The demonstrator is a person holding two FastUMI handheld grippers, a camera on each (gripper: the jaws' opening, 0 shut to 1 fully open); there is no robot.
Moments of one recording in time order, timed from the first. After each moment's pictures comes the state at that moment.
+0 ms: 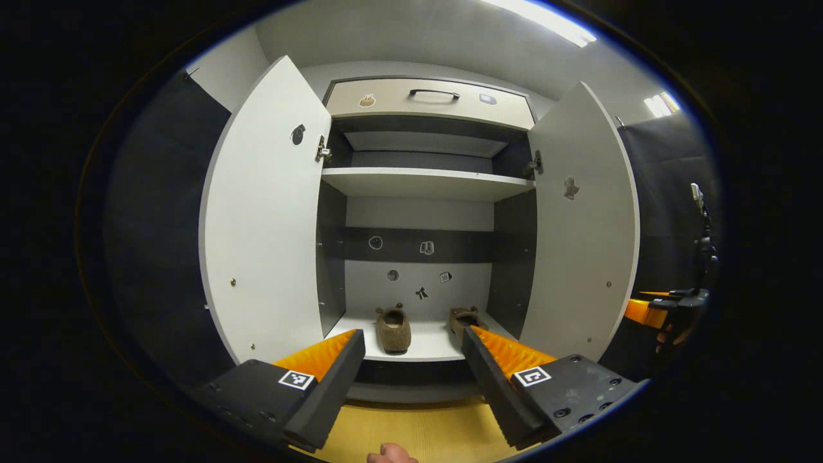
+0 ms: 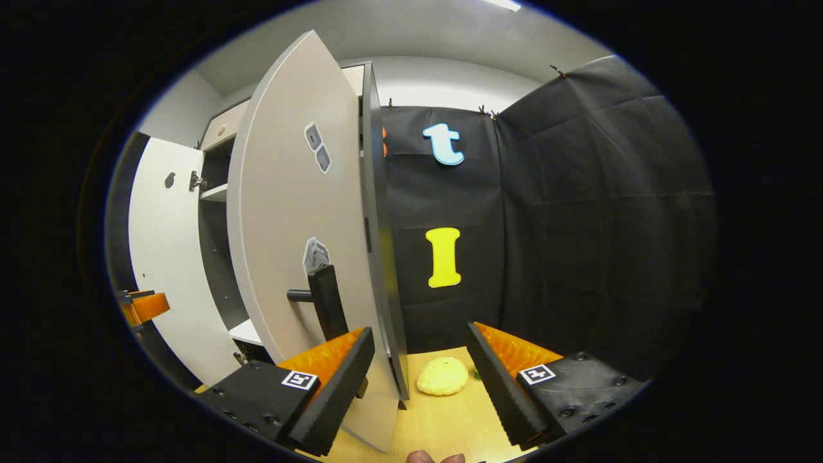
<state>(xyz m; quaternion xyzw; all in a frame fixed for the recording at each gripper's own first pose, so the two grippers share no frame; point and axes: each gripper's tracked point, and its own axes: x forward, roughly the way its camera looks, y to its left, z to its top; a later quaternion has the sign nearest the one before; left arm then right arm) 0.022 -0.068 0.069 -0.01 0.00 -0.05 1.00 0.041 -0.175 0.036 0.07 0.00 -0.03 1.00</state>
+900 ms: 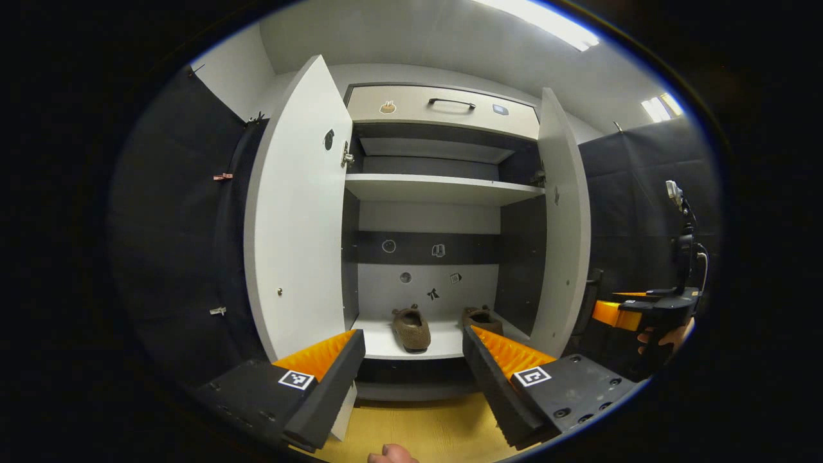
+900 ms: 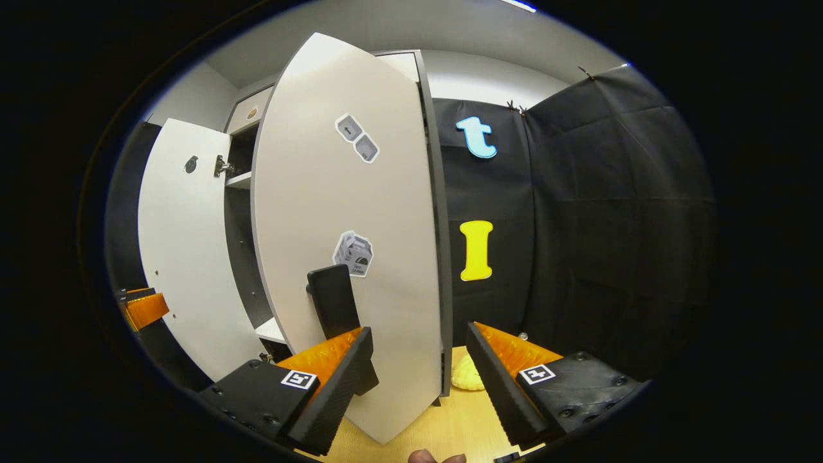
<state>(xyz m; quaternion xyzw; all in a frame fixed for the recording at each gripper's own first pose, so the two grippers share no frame) -0.003 -0.011 0.073 -0.01 0.00 -0.06 1.00 0.057 -0.077 0.034 0.07 0.02 0.01 1.00</state>
